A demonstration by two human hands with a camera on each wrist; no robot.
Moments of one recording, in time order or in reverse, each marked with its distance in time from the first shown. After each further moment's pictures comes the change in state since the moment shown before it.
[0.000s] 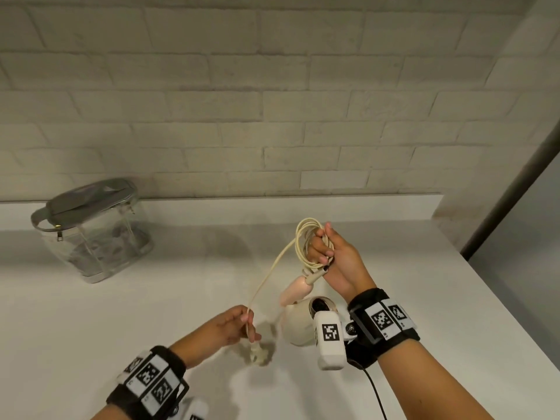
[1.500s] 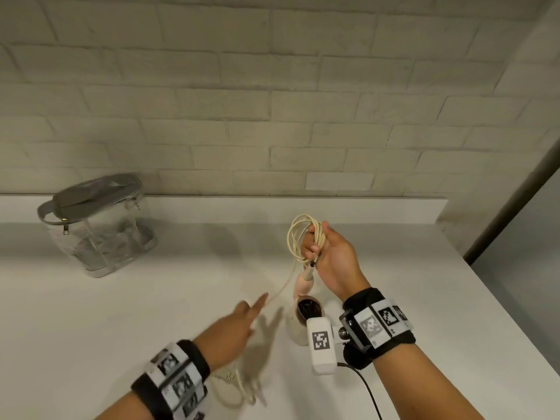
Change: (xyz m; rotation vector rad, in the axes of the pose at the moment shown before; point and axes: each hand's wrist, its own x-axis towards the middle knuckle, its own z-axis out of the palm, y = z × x) left_hand 0.008 0.000 0.013 1.137 0.067 0.051; right_hand 0.003 0.006 0.029 -0.177 0.128 -0.081
